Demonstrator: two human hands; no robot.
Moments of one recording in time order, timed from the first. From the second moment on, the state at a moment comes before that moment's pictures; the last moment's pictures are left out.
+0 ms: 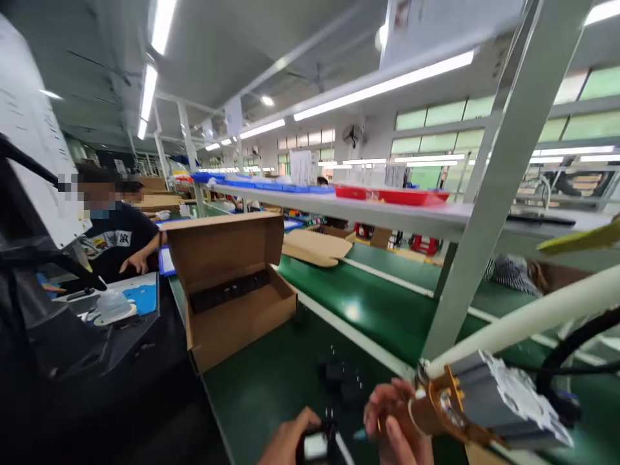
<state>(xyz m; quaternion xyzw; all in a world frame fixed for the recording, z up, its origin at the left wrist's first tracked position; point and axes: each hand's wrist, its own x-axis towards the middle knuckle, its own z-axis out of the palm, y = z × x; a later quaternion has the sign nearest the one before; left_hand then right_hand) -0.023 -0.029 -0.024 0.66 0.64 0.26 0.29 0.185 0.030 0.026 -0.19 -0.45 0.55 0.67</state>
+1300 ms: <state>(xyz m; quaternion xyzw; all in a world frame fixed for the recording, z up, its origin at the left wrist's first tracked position) 0.003 -0.035 0.000 0.69 0.57 0.32 0.30 0.159 -0.011 0.072 -0.17 -0.48 0.55 0.66</state>
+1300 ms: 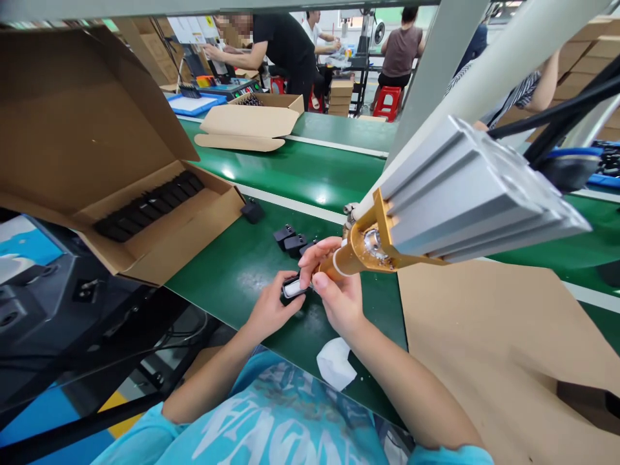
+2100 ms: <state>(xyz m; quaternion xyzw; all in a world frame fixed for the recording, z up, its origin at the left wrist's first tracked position) 0.028 -0.034 0.002 0.70 0.54 0.36 0.31 0.158 -0.014 0.071 -0.16 -0.49 0.55 0.66</state>
